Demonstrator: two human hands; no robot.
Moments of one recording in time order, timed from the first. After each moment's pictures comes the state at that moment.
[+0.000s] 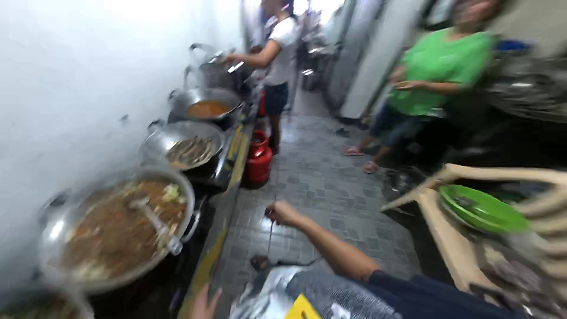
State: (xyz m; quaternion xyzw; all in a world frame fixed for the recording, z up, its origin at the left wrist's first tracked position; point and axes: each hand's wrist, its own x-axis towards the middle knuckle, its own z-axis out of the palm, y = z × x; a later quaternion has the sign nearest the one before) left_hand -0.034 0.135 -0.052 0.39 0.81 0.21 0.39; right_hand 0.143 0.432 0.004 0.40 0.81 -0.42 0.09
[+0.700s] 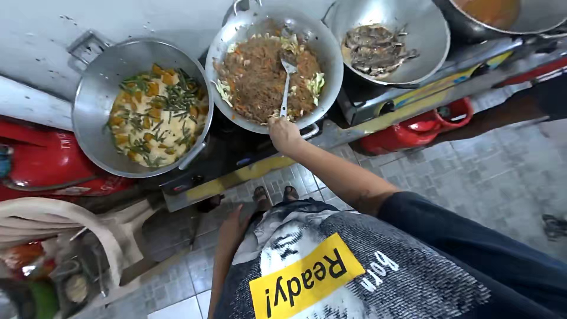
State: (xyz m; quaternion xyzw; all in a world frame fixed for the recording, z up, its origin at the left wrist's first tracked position) left_hand 0.051 0.069 -0.058 -0.05 0.89 0.26 0.38; right_hand -0.128 0.290 -0.024 0.01 0.96 -0.09 0.26
